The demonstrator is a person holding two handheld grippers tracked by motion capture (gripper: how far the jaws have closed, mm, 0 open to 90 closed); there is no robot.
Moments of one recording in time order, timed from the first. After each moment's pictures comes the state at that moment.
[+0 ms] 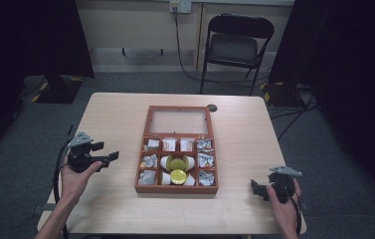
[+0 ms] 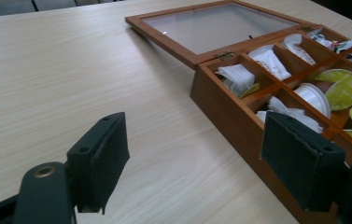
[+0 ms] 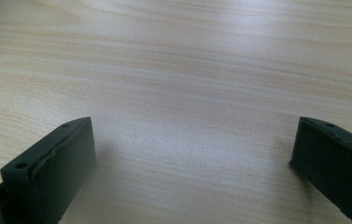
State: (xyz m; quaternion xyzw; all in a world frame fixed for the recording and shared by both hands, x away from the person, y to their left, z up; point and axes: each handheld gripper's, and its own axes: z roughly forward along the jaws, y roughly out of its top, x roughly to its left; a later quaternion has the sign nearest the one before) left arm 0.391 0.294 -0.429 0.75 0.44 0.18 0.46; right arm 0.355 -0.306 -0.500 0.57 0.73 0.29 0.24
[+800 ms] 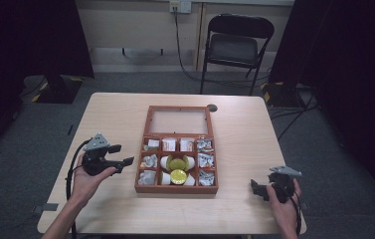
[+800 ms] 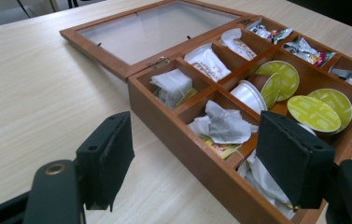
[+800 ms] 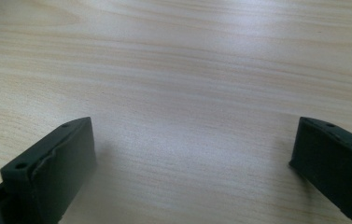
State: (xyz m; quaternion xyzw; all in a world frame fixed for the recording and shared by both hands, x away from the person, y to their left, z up) left arm 0.384 0.254 -0.421 0.79 0.37 0.15 0.46; right arm 0.355 -0.306 -0.500 0.57 0.73 0.29 0.24
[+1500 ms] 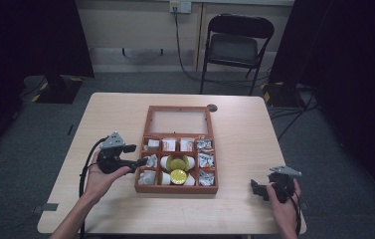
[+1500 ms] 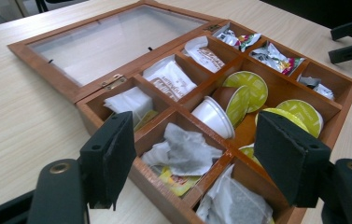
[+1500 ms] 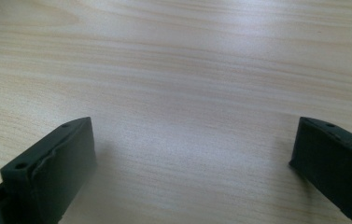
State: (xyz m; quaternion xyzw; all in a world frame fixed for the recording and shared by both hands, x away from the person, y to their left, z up) left arm 0.391 0.214 -0.417 0.81 0.34 0.13 0.47; right arm 0.355 -0.306 -0.500 0.57 0.73 0.29 0.24
